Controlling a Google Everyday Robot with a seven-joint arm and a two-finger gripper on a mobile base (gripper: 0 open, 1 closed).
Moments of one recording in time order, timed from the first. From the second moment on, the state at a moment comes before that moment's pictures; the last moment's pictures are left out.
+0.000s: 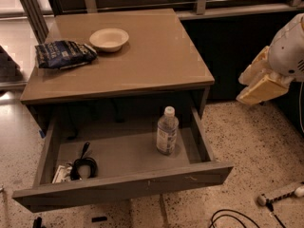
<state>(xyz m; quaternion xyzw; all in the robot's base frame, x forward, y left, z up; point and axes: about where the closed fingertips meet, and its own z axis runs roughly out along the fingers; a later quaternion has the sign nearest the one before) 0.456 -0.205 0.946 -0.58 0.78 0.02 0.22</state>
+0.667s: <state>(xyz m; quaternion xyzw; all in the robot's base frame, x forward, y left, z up) 0.480 -0.190 0.919 -0.56 0.78 0.04 0.27</state>
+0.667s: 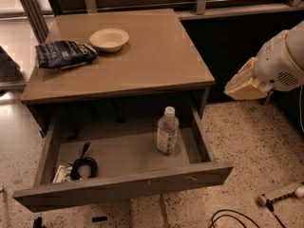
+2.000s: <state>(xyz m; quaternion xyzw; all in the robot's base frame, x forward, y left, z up) 0.506 -0.162 0.859 -0.57 0.76 0.06 0.32</state>
